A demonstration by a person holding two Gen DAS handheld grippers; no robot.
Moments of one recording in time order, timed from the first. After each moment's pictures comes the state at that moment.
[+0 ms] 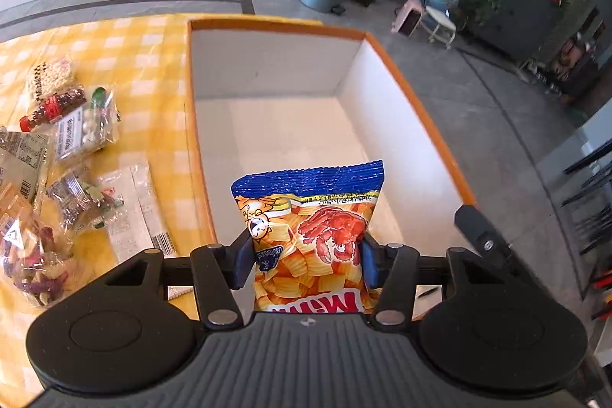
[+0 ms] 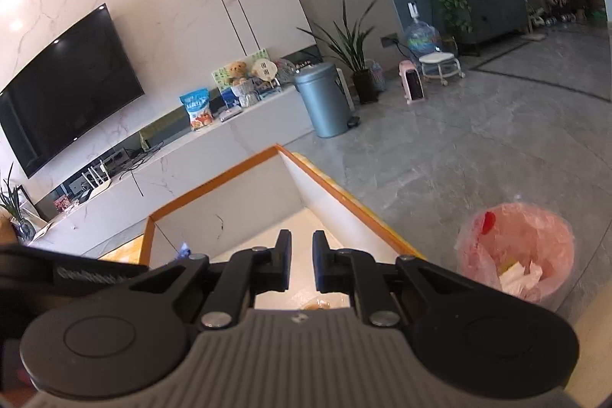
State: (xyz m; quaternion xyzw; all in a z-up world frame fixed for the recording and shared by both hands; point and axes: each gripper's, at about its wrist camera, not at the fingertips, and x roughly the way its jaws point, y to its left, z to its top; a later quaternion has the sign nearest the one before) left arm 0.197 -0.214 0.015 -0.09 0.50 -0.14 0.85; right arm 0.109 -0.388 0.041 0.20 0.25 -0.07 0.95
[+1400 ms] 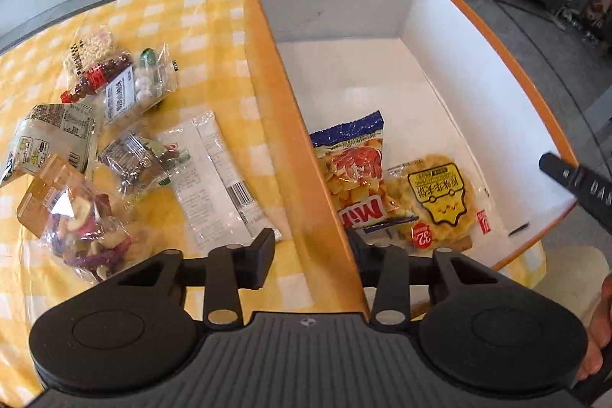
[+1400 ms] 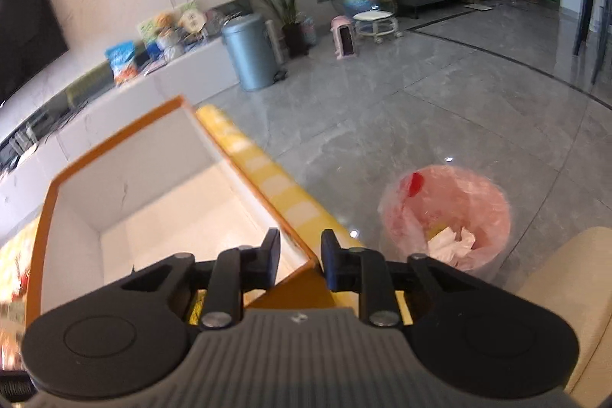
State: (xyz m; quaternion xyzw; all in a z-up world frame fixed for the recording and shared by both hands) left arm 0.183 -0.186 -0.015 -0.01 0.54 -0.10 0.84; right arm 0.134 -0.419 0.016 0.17 0.34 -0.16 0.91
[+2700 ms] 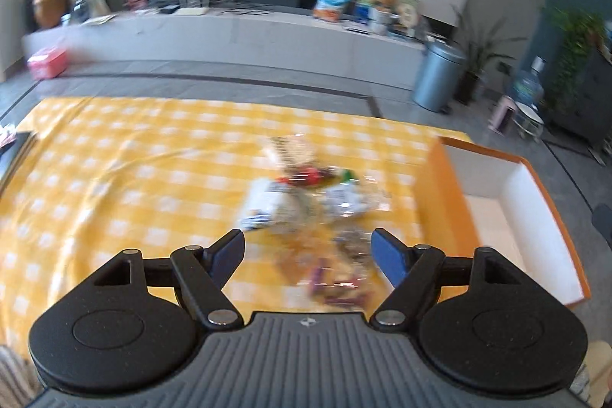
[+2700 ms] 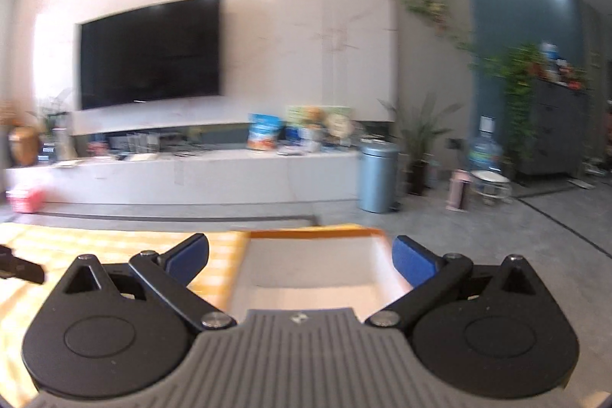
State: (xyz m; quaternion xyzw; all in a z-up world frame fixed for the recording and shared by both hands) left arm 0.112 0.008 0.094 -0.09 0.38 0.03 0.92; right arm 0.072 -0.287 0.119 0.00 0.16 0.04 0.99
